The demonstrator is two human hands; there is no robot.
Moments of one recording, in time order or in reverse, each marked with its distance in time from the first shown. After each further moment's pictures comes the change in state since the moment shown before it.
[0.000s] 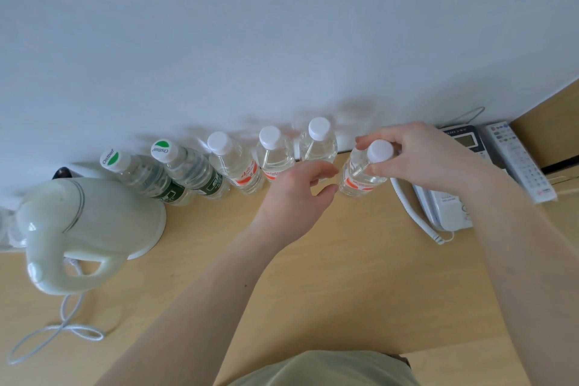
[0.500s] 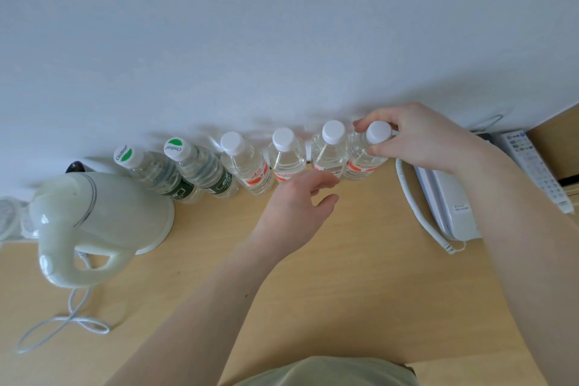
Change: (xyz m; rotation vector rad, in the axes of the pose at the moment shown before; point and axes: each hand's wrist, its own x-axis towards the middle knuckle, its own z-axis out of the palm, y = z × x) left_hand -0.006 -0.018 -0.004 -0.004 0.010 -0.038; right_hand 0.040 -0.014 -0.007 -0.006 -0.005 -0.087
